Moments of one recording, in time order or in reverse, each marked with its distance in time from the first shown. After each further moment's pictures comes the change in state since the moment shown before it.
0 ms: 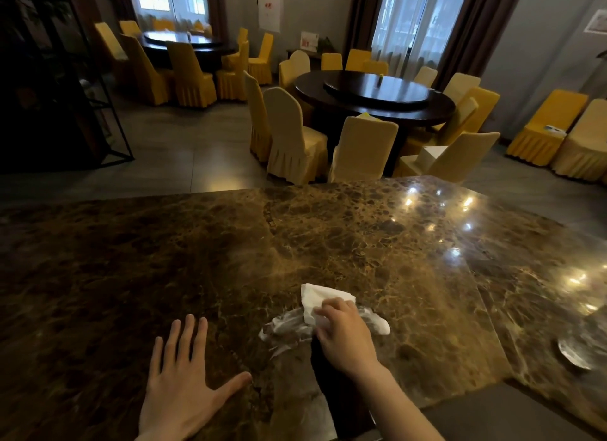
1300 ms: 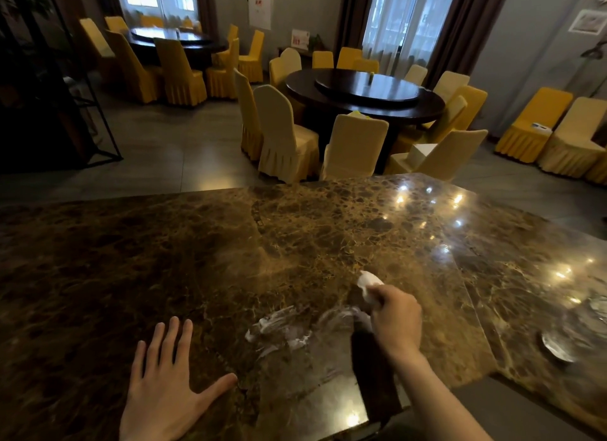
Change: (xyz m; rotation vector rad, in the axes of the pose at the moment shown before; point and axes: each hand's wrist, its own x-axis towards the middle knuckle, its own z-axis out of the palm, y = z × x) left_hand -0.003 0.006 -0.013 0.004 -0.046 -0.018; right_hand -0.003 0.056 -0.064 0.014 0.408 0.301
